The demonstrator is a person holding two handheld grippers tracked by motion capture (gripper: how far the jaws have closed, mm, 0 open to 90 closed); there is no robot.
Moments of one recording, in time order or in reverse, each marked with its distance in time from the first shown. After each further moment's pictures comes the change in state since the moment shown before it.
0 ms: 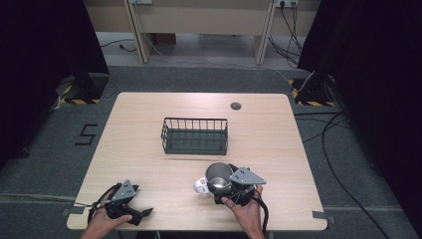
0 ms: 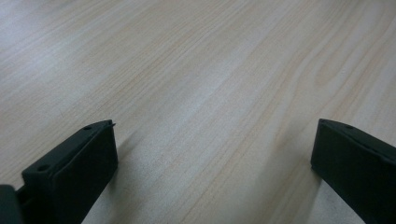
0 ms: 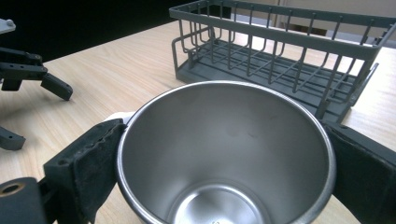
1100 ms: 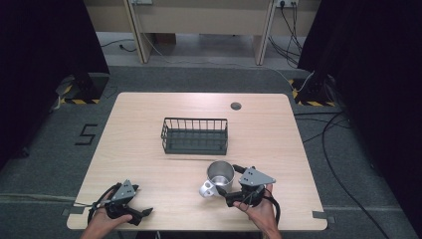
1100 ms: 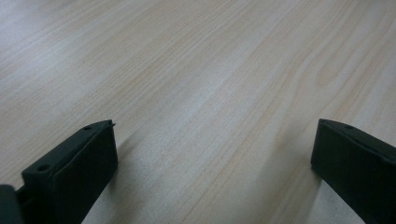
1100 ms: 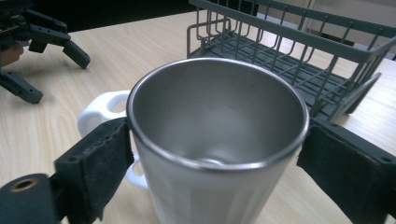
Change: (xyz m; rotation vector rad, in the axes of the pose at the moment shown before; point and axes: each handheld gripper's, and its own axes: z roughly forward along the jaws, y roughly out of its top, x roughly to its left) left arm 0.000 0.000 0.000 0.000 0.002 -0.003; right arm -0.025 -0.006 -0.016 0.022 0.104 -0.139
